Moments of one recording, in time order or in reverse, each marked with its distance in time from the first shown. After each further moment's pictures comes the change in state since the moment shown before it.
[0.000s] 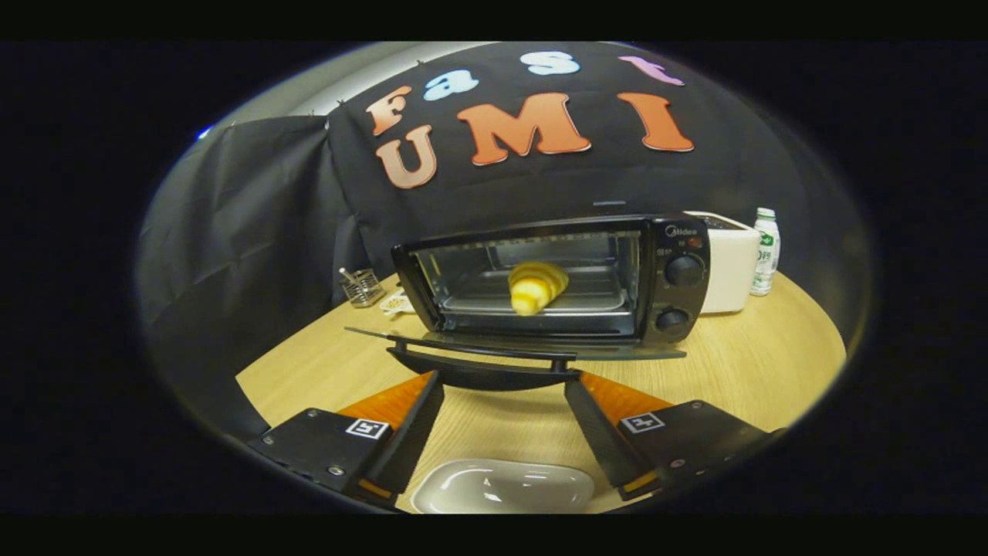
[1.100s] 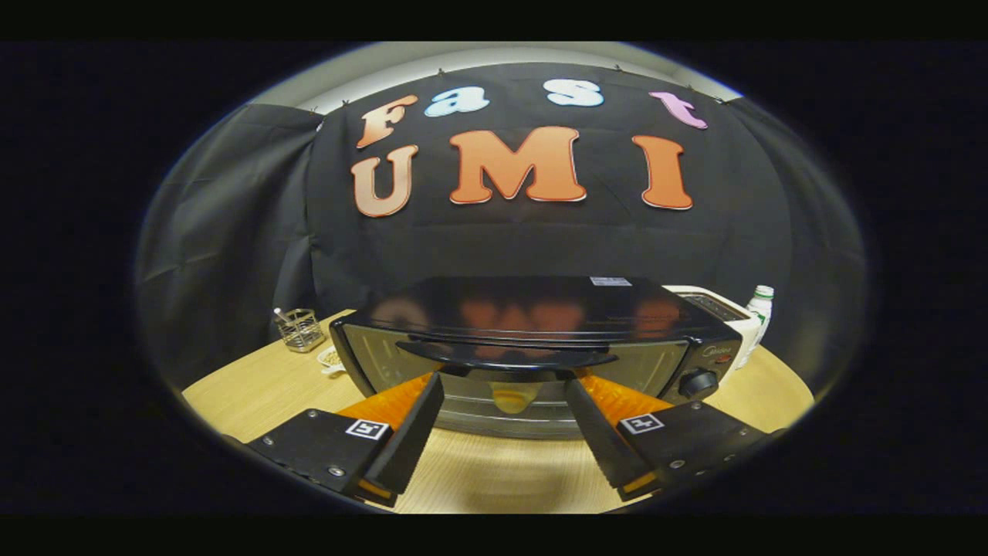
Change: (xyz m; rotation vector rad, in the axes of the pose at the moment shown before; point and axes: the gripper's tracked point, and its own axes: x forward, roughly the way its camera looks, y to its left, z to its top) arm 0.083 -0.016 0.091 -0.088 -0.160 -0.200
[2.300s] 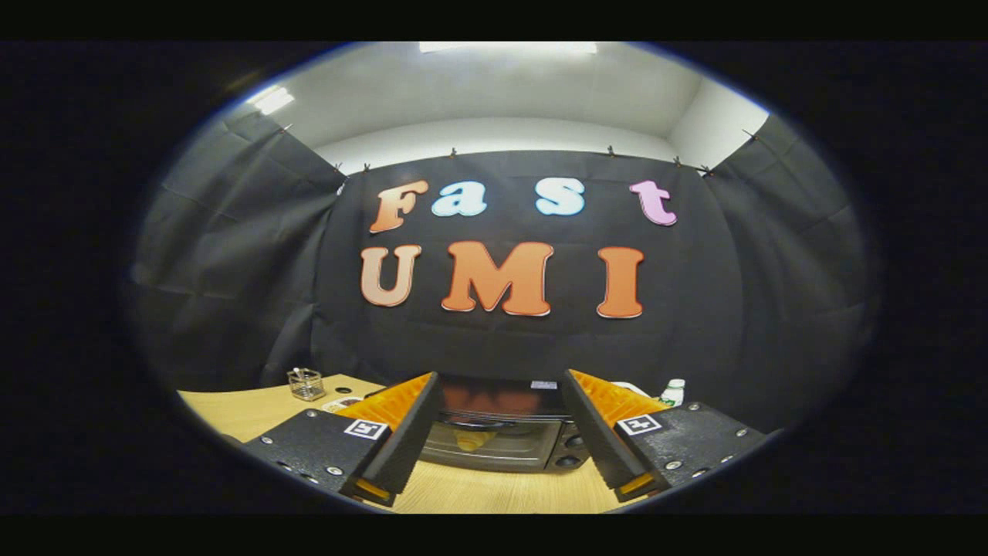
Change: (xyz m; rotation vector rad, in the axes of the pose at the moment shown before) arm -0.171 -0.034 0.137 -0.083 -0.465 -0.060
